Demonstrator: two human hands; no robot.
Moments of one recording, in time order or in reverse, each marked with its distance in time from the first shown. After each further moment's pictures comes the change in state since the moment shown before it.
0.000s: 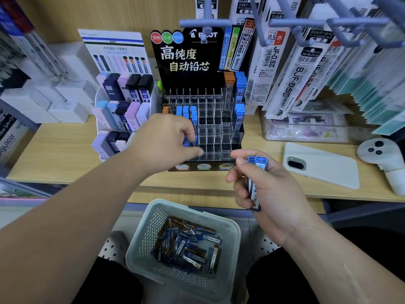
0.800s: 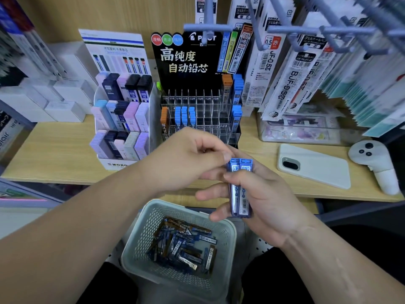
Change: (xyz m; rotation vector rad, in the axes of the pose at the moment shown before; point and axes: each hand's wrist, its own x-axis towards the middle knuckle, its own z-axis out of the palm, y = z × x) left_hand -0.028 0.048 -0.003 -0.814 -0.301 -0.066; right_hand -0.016 -0.015 0.011 0.068 -0.356 0.099
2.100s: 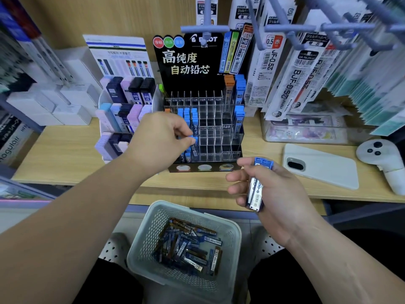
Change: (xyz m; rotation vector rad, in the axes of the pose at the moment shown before) left_hand 0.017 -0.025 -0.038 0.604 0.463 0.031; right_hand 0.005 0.008 -0.018 0.018 0.462 -0.022
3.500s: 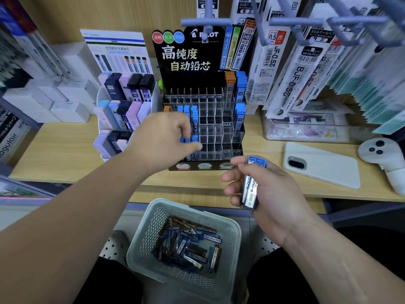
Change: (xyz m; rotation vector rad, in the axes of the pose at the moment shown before) left_hand 0.005 -0.009 0.006 0.171 -0.050 0.115; right_hand 0.003 0.003 0.007 0.002 -0.042 0.011
